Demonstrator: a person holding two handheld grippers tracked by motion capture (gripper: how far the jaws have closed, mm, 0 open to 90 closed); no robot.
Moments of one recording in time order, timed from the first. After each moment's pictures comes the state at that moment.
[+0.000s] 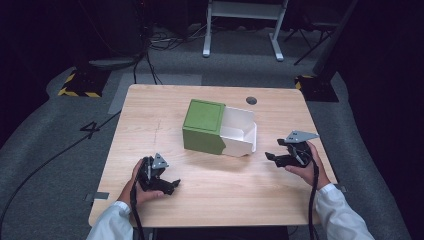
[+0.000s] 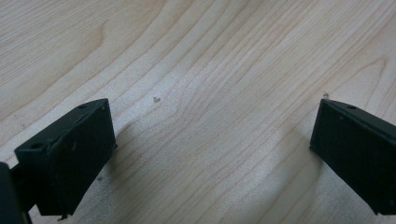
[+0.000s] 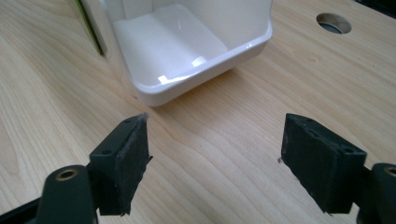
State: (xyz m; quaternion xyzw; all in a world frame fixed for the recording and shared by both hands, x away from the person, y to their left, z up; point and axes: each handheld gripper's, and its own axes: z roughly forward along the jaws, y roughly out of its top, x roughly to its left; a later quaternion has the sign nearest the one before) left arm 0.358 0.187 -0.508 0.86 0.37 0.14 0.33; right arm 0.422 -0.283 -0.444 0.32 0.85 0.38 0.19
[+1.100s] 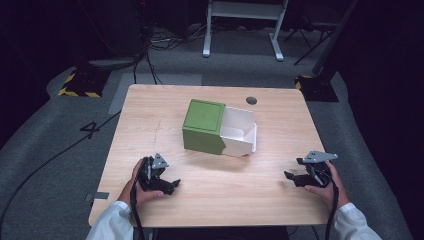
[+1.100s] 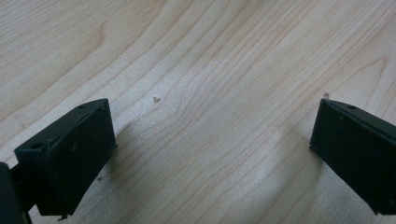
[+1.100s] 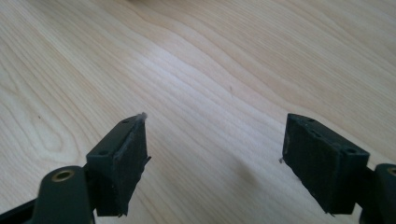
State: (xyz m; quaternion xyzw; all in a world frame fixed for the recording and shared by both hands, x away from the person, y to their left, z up) left arm 0.358 0.187 -0.508 0.86 0.37 0.14 0.33; right arm 0.380 -0.346 -0.480 0.35 0.85 0.33 0.19
